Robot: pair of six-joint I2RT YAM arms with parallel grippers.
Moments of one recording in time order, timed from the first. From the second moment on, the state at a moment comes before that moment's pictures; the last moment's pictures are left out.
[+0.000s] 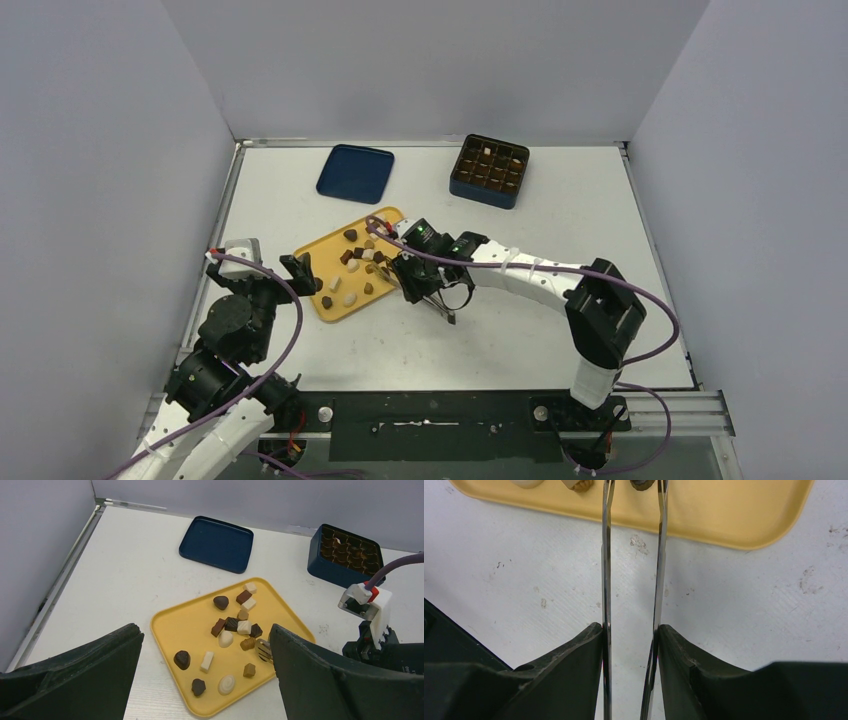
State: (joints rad) left arm -0.61 0.34 0.67 -0.42 -0.62 -0.24; right arm 0.91 1.74 1.29 -0.55 -0.06 0.25
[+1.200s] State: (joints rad) left arm -0.61 0.34 0.67 -0.42 -0.62 -0.24; right arm 0.94 1.78 1.35 -0.61 0.01 0.24
